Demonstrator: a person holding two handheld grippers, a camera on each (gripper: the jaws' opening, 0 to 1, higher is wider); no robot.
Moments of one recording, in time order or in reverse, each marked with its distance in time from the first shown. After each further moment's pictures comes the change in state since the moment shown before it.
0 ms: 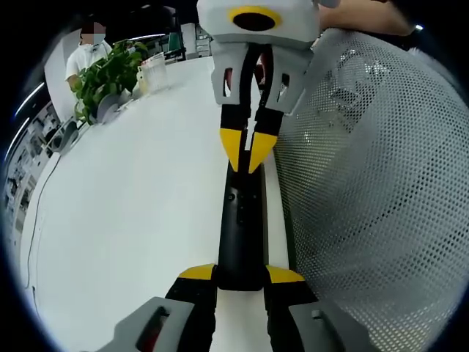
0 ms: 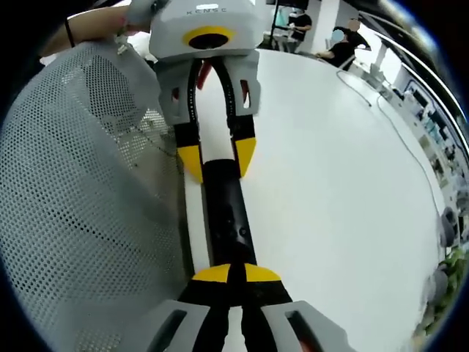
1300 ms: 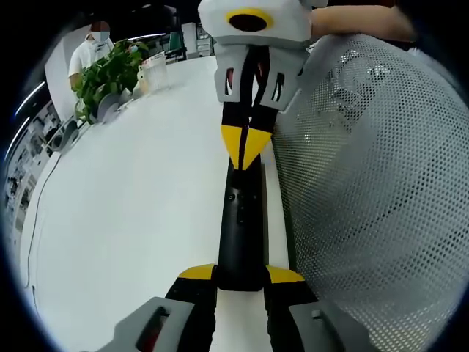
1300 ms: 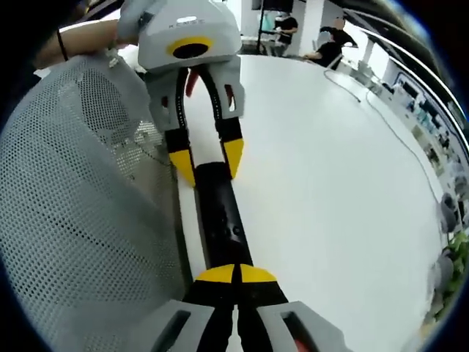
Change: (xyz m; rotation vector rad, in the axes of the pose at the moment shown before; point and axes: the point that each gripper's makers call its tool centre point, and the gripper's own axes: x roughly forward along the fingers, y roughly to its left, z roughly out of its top) left arm 0.000 -0.001 0.001 0.001 0.004 0.001; right arm -0.001 -0.004 -0.001 0.049 -0.033 -0.012
